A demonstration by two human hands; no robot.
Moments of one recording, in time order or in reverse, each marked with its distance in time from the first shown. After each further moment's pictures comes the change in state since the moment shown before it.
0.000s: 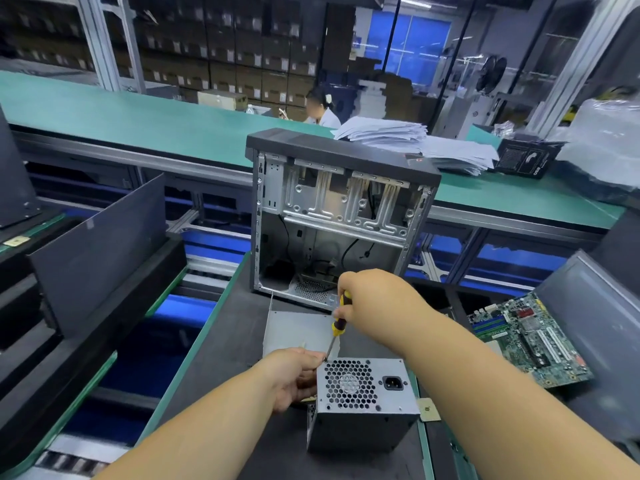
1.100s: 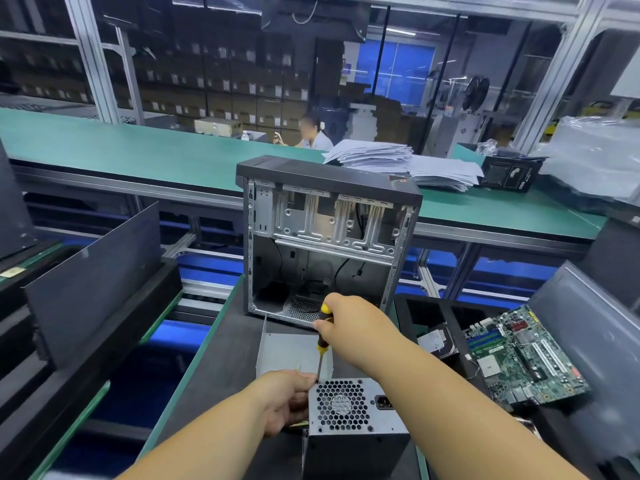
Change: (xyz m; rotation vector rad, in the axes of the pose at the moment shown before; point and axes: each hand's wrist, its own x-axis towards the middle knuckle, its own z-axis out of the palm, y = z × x) left_hand -0.012 0.008 0.008 0.036 0.047 -0.009; right_hand 0.005 0.000 0.026 0.341 0.067 0.077
